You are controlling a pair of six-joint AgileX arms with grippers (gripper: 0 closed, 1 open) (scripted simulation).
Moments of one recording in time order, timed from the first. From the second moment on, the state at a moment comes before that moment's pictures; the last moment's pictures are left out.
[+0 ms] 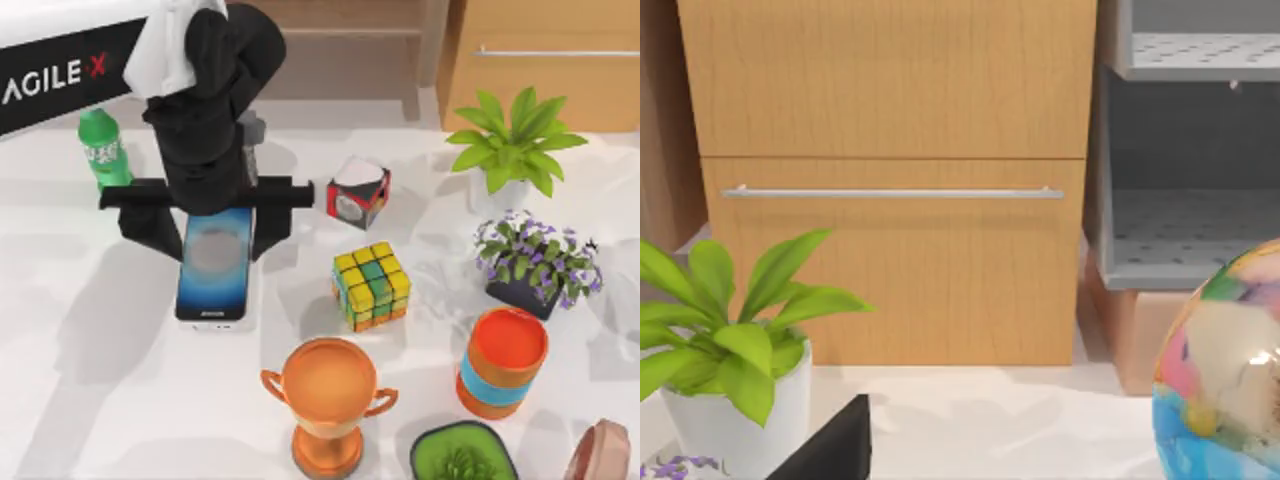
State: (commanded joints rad) left arm -0.50 2.01 1.58 -1.12 -0.01 -0.47; right arm 0.00 0.00 0.00 0.00 0.00 0.00
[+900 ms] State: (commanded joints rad) left arm -0.50 2.01 1.57 -1.06 0.00 -0.47; right arm 0.00 0.00 0.00 0.00 0.00 0.00
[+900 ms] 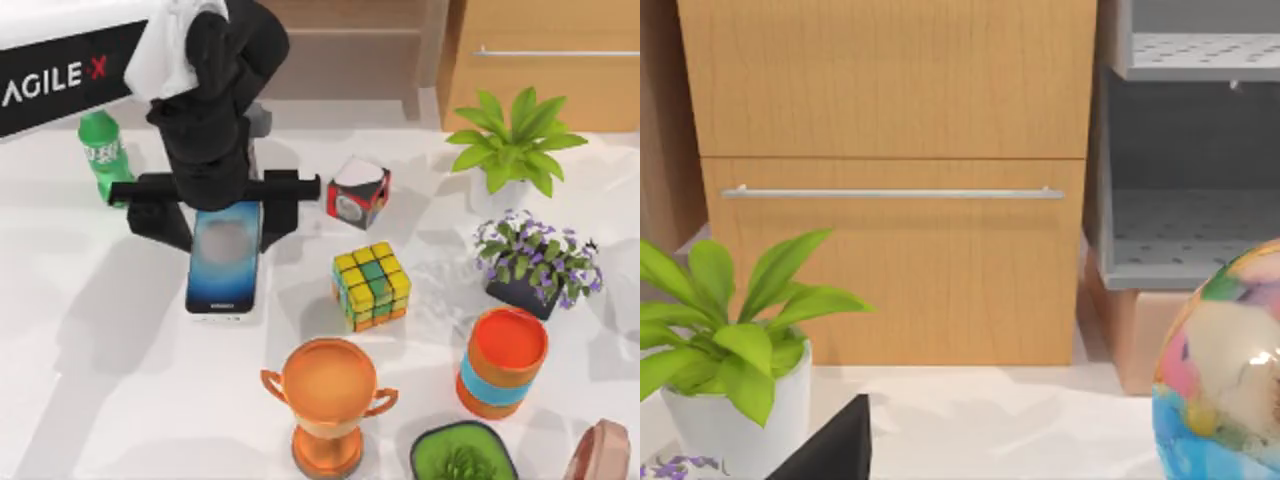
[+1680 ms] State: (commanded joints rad) left arm -0.50 2.04 1.49 -0.94 0.00 -0.47; right arm 0.00 0.00 0.00 0.00 0.00 0.00
